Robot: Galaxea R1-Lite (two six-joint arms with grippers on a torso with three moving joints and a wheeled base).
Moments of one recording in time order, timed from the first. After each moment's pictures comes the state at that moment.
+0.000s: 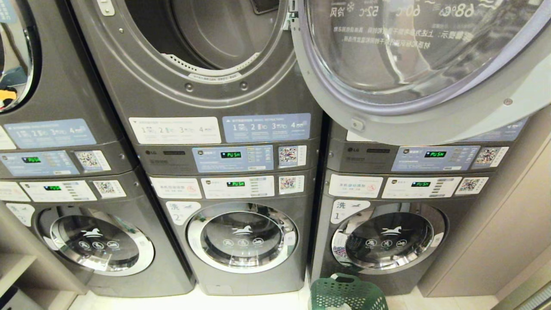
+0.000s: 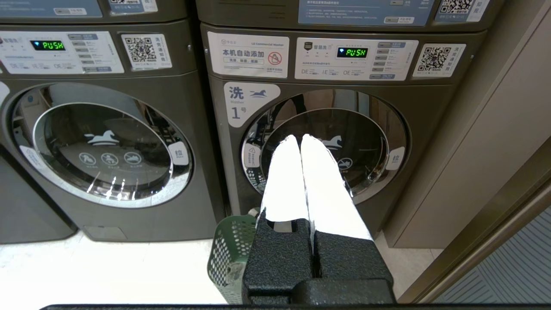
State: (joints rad) left arm -0.34 0.36 -0.36 0.43 0.10 -0.11; right arm -0.01 0.00 0.00 0.00 0.00 -0.01
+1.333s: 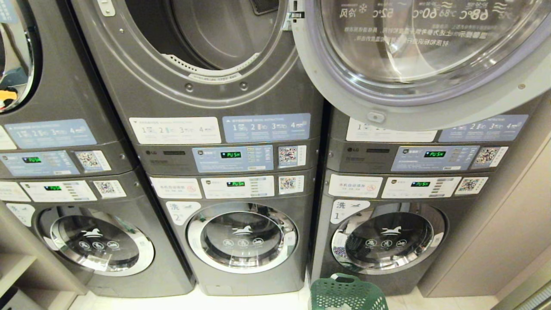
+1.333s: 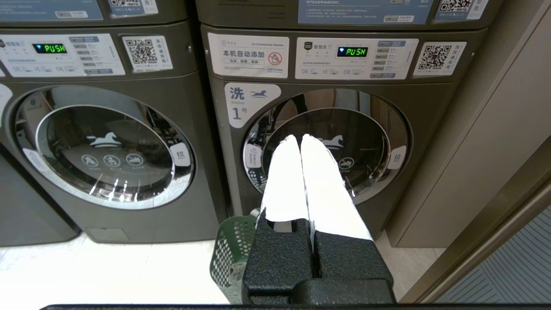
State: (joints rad) left arm 0.00 0.01 0.00 0.00 -0.04 0.12; right arm -0.01 0.00 0.00 0.00 0.00 0.00
